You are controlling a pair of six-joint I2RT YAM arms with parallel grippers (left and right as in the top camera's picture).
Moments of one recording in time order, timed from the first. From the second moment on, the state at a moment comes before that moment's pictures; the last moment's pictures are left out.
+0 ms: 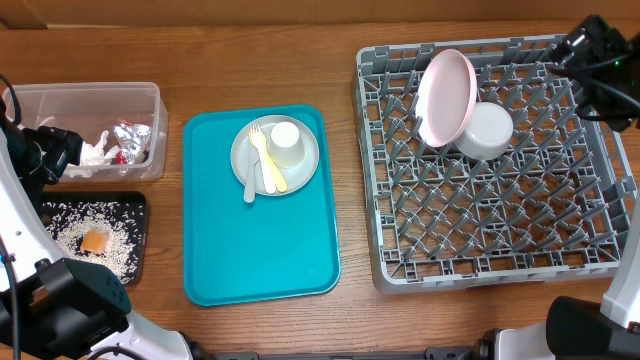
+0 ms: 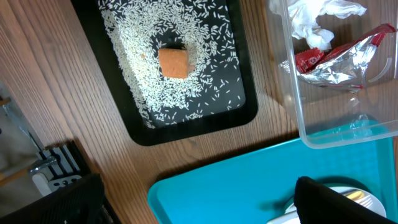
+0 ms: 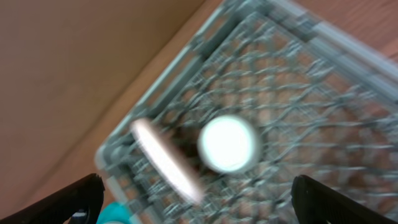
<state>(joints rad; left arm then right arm) 0.55 1.83 1.98 -1.67 -0.07 -0.76 -0.20 1.64 2.09 -1.32 -0.07 0.62</state>
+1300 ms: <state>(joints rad) 0.55 1.83 1.98 -1.67 -0.08 -0.76 0.67 2.11 2.09 -1.04 -0.02 0.19</state>
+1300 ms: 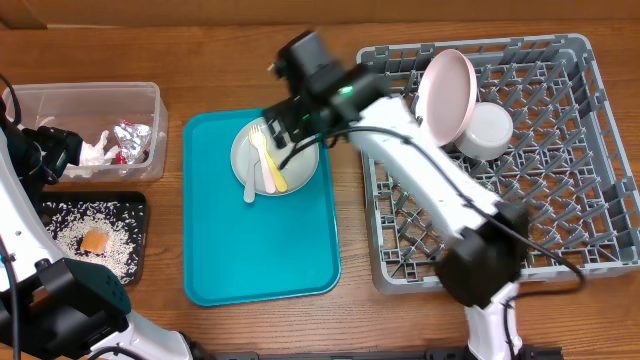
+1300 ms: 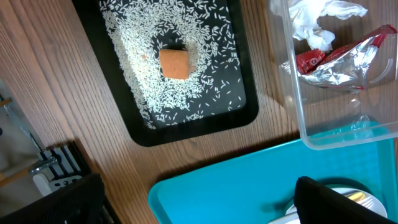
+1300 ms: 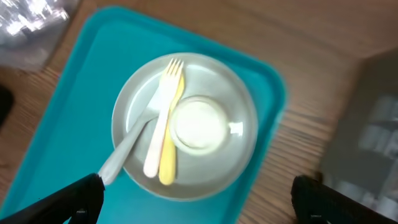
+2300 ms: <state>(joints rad) 0.55 1.83 1.98 -1.67 -0.08 -0.76 0.71 2.34 2.09 -0.89 0.07 0.25</state>
